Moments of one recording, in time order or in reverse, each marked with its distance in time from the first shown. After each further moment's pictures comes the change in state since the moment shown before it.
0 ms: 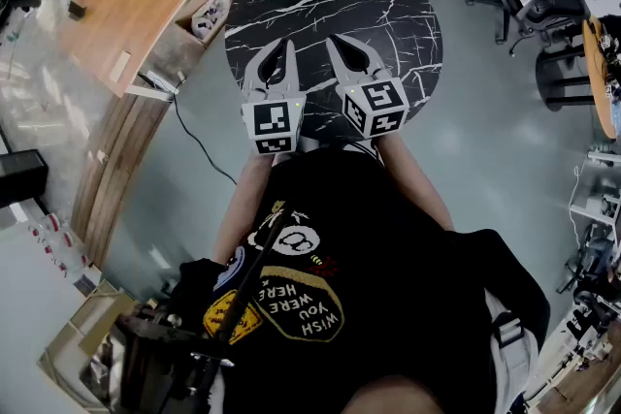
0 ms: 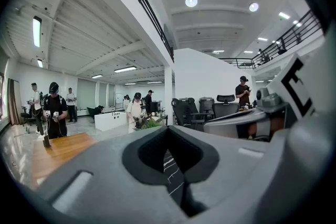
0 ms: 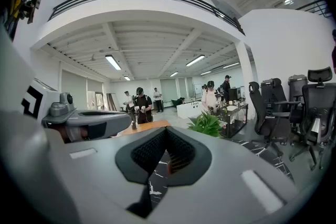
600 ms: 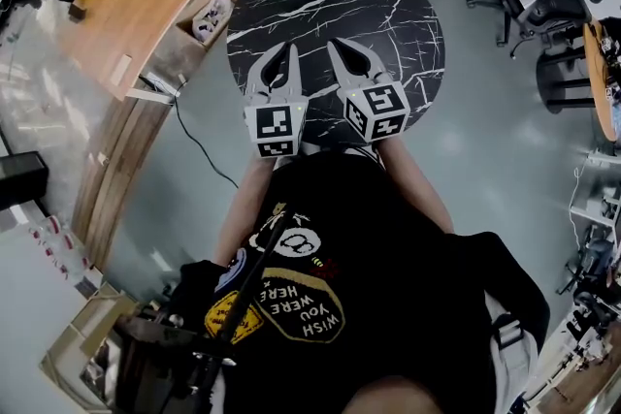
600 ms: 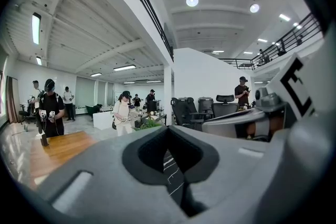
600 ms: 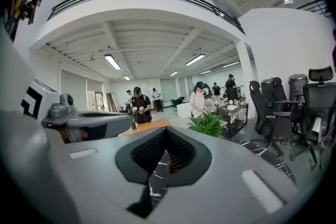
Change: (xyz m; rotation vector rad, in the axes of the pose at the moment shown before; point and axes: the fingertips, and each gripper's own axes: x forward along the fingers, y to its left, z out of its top) left arm 0.010 0.007 -0.002 -0.009 0.004 -0.016; right arm 0.013 -0.002 0.002 0.001 0.004 -0.002
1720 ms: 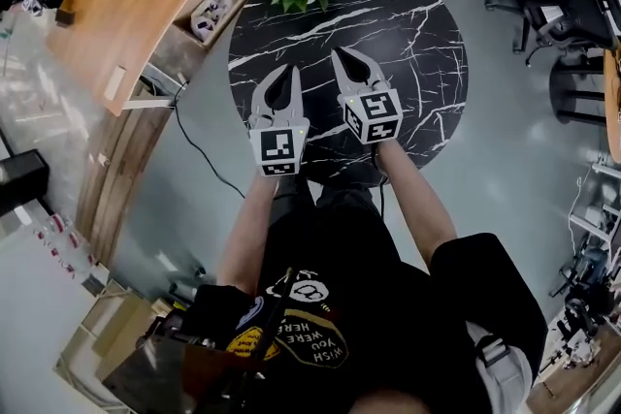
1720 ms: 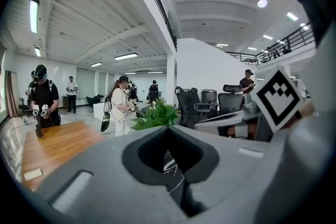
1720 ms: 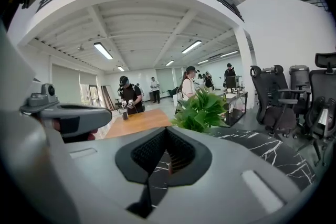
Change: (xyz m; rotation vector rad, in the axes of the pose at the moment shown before) left arm 0.125 0.068 -0.090 -0.033 0.089 -0.002; right arm 0.161 -0.090 -0.080 0.026 0.107 -0.029
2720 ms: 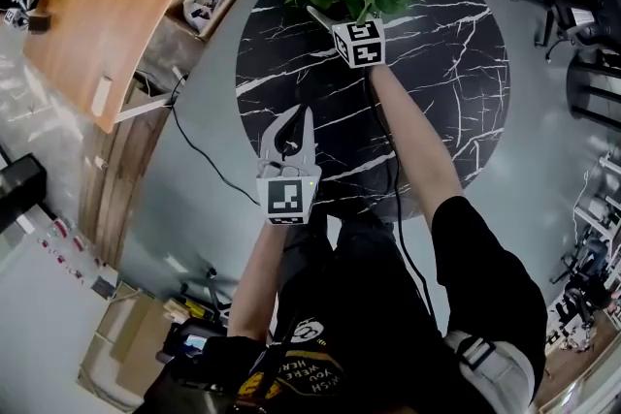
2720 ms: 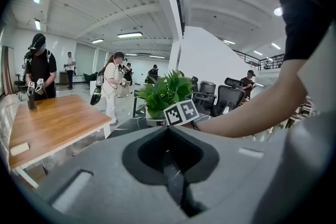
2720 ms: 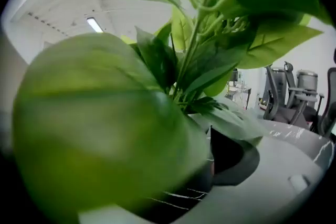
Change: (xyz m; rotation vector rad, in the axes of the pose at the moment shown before) left arm 0.047 0.058 -0.111 -0.134 0.154 -0.072; right arm 0.296 -0.105 -0.113 -0.095 0.105 -0.051
